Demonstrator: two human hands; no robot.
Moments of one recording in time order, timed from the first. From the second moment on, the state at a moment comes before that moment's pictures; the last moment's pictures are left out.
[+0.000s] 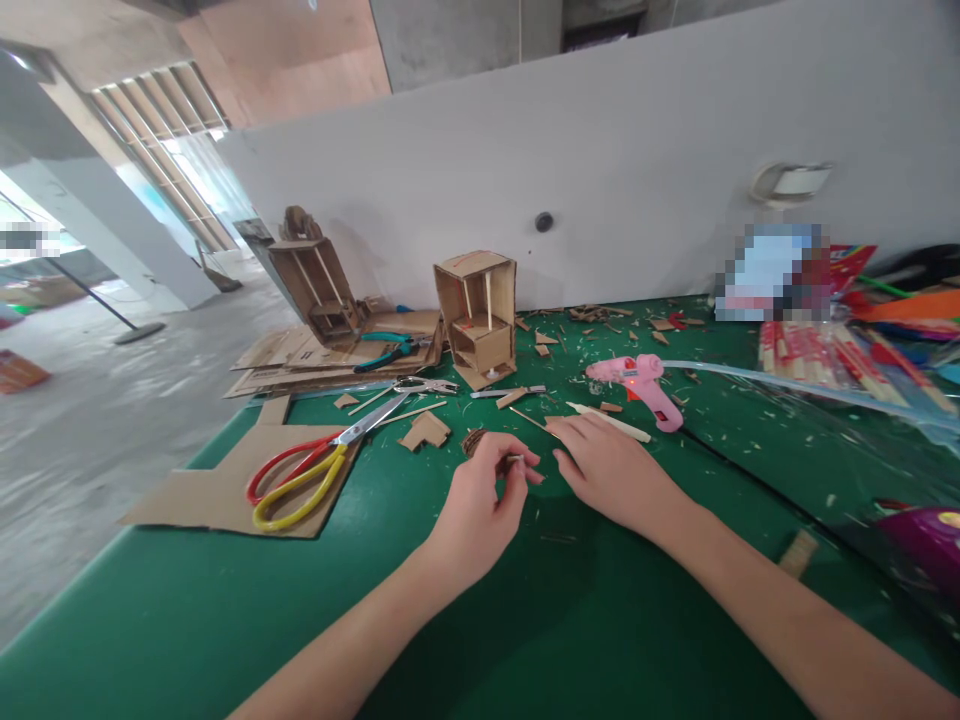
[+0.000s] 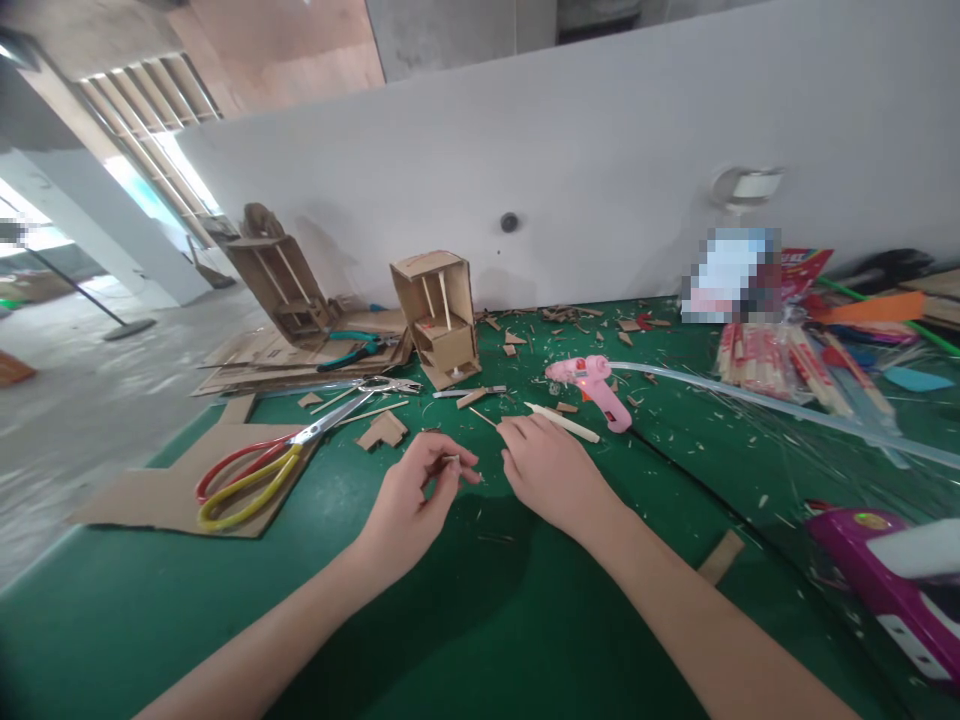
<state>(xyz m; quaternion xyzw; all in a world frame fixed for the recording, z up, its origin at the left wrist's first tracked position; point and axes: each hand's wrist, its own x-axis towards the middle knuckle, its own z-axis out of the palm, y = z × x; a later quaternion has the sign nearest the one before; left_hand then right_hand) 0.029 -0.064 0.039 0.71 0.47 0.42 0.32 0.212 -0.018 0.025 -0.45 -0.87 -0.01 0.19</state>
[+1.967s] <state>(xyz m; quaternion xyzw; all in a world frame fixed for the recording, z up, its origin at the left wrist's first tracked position) -0.053 -0.031 0.128 0.60 0.53 0.59 0.10 0.178 -0.050 0.047 -0.27 -0.60 0.63 0.42</state>
